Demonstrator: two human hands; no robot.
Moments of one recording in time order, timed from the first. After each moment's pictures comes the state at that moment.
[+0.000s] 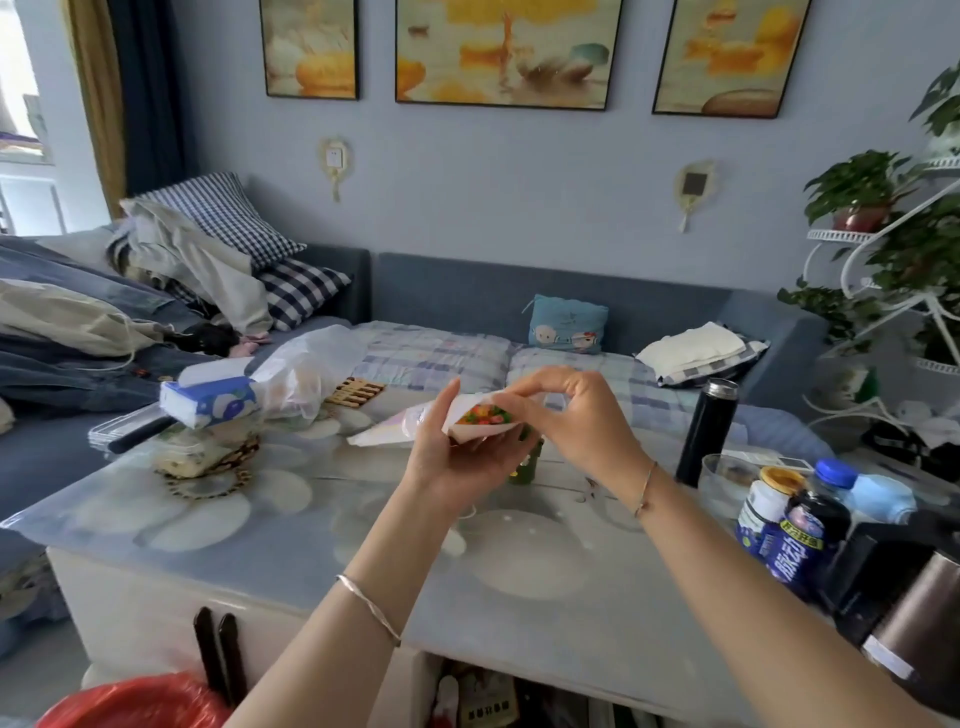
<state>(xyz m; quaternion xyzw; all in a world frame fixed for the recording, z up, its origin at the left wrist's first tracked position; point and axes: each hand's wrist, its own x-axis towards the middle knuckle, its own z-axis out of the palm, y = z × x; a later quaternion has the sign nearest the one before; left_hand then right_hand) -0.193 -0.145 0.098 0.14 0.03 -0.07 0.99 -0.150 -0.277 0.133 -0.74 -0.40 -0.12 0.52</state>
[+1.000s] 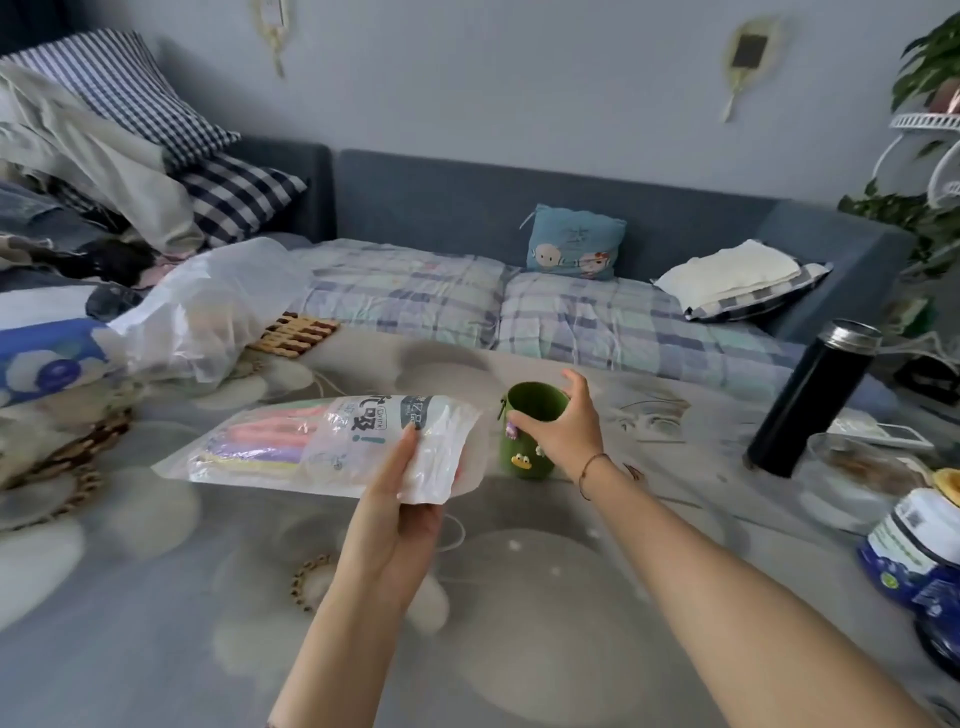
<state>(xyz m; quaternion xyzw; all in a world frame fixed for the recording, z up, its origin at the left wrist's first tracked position) -0.035 -0.075 -0.053 0.24 0.11 0.16 0.95 0.146 -0.197 -0.071 -0.85 -0.10 -0.04 0.52</state>
